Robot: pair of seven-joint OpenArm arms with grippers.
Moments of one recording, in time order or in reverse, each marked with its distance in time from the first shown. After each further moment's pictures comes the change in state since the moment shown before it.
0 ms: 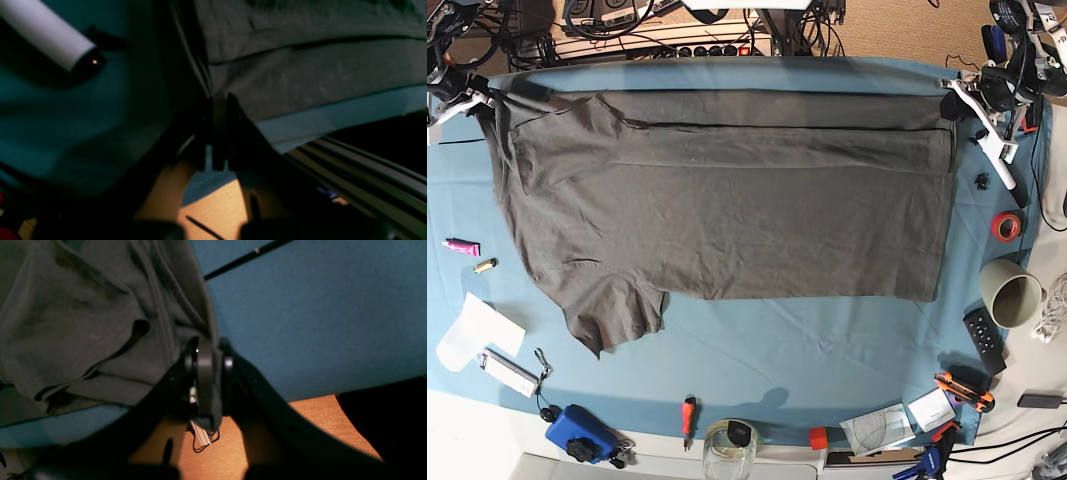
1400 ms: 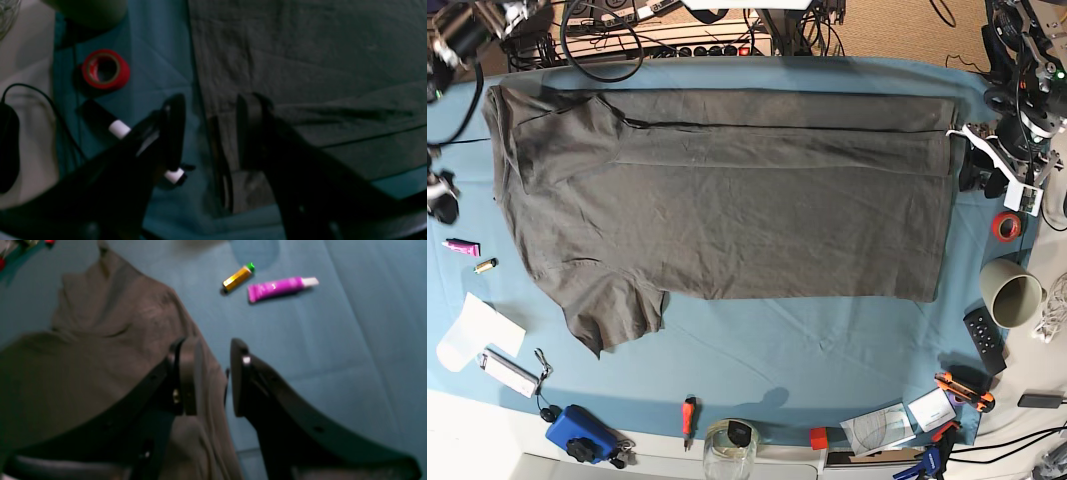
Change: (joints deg) left arm -4.2 -0.2 -0.2 14.8 10.4 0.0 -13.4; right arm 21.6 4.0 -5.6 4.0 -6.7 0.4 5.8
